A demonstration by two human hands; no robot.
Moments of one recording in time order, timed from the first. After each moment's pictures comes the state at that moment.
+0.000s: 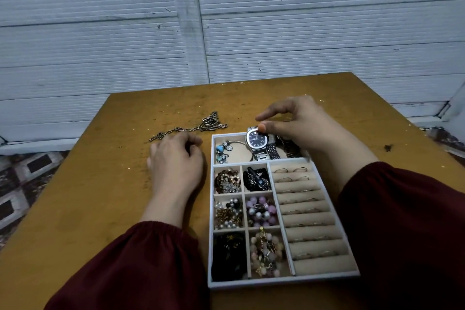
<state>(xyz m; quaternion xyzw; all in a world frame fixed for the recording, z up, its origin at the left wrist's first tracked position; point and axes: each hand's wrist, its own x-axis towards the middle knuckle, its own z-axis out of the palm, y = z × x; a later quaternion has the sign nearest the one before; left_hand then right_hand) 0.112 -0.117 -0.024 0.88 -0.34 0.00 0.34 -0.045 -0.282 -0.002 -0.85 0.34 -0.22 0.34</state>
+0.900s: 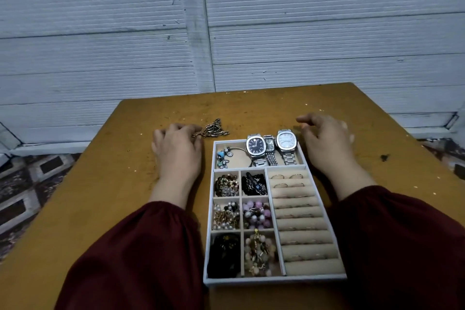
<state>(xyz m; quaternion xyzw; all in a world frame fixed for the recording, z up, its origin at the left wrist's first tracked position) 0.125 -0.136 -0.019 0.88 -0.37 0.08 0.27 -0.077 -0.283 -0.021 -0.78 0.50 -0.31 0.19</state>
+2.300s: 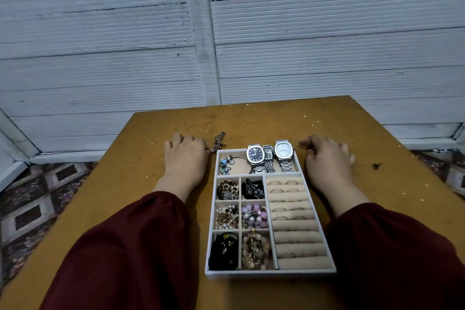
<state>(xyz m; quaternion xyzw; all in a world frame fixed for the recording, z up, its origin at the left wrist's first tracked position) 0.128 -0.137 -0.005 0.89 -0.45 0.09 0.02 -0.092 -0.263 -0.023 -0.79 0.54 -0.24 0.17</state>
